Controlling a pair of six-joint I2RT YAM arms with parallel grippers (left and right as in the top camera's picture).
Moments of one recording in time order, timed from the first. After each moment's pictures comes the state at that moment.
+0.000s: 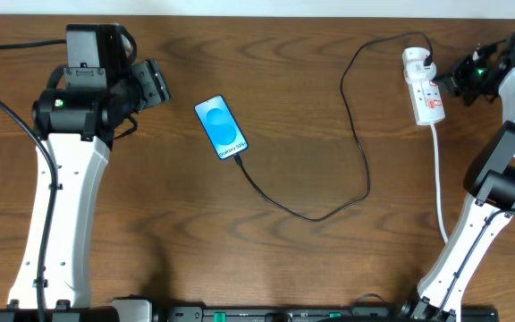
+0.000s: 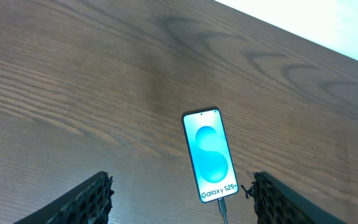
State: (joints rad) left arm -0.03 1.49 1.53 -0.91 0.04 -0.36; right arm -0.42 2.56 2.20 -0.82 -0.65 0.44
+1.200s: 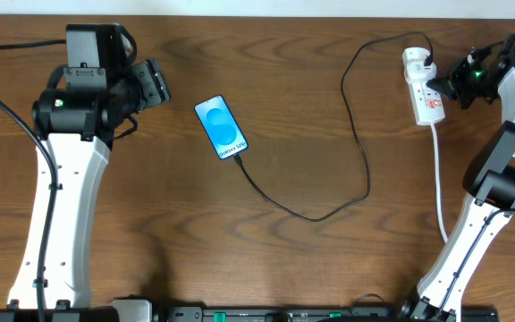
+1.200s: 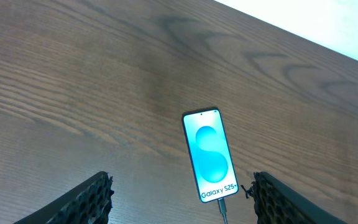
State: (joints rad) left arm -0.03 1.49 1.53 -0.91 0.04 -0.36; right arm -0.41 2.56 2.21 -0.91 -0.68 0.40
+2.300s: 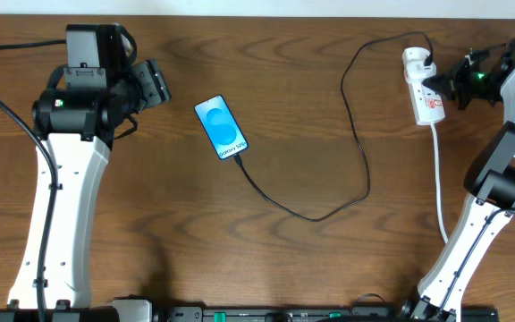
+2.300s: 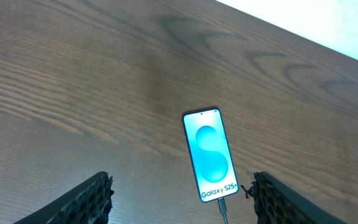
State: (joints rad) left arm -0.03 1.49 1.53 -0.91 0.04 -0.36; right arm -0.43 2.59 2.23 -0.96 -0.86 0.39
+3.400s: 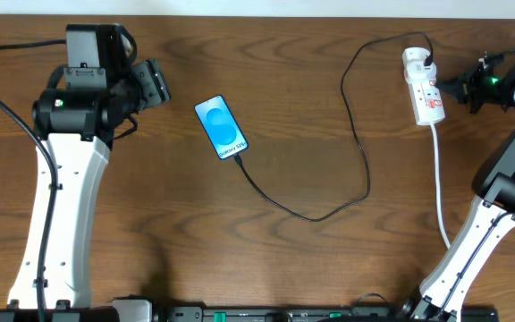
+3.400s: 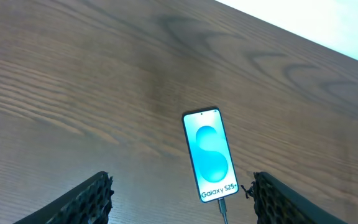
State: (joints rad) left arm -0.03 1.49 1.53 -0.91 0.04 -0.36; right arm -0.49 2.59 2.24 -0.96 -0.87 0.36
